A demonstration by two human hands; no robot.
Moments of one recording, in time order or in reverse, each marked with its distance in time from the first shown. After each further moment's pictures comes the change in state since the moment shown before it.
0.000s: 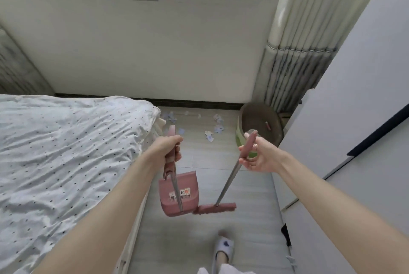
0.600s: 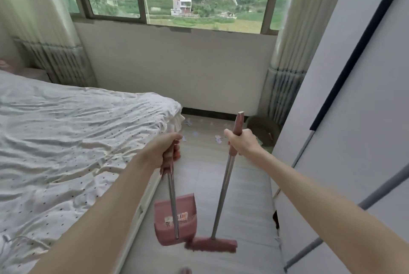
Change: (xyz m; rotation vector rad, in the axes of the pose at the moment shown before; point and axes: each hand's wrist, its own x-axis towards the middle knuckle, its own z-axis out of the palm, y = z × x) left_hand -0.343 -0.164 -0.026 -0.164 0.045 0.132; right_hand -0.263 0.231 0.001 -0.736 0.188 -0.762
